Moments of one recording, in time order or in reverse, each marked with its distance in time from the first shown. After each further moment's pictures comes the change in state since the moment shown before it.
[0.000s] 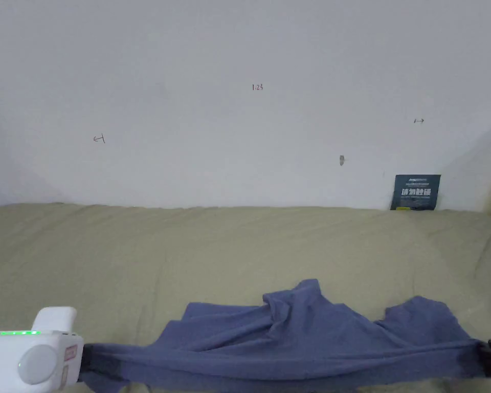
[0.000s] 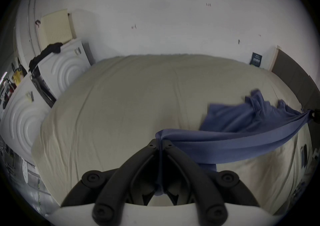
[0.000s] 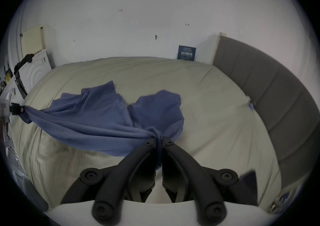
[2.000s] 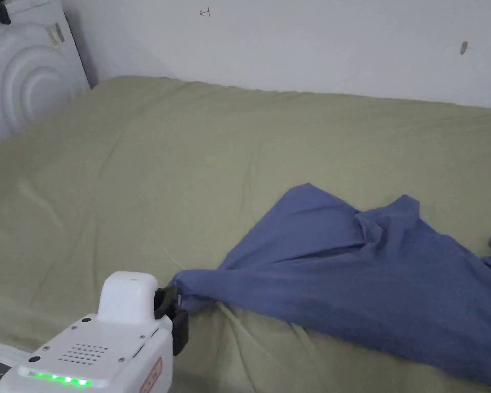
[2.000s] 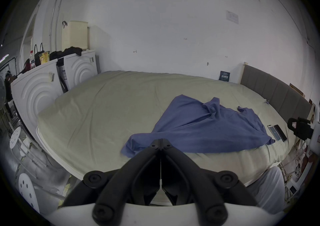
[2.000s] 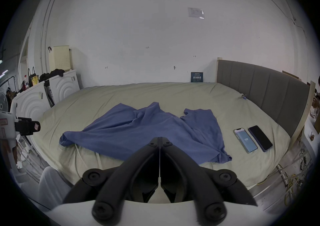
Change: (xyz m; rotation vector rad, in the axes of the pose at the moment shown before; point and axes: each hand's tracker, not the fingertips) left arm 0.014 -0.217 0.233 0.276 -0.072 0.074; right arm -0.151 -0.179 0.248 0.319 0.096 -0.056
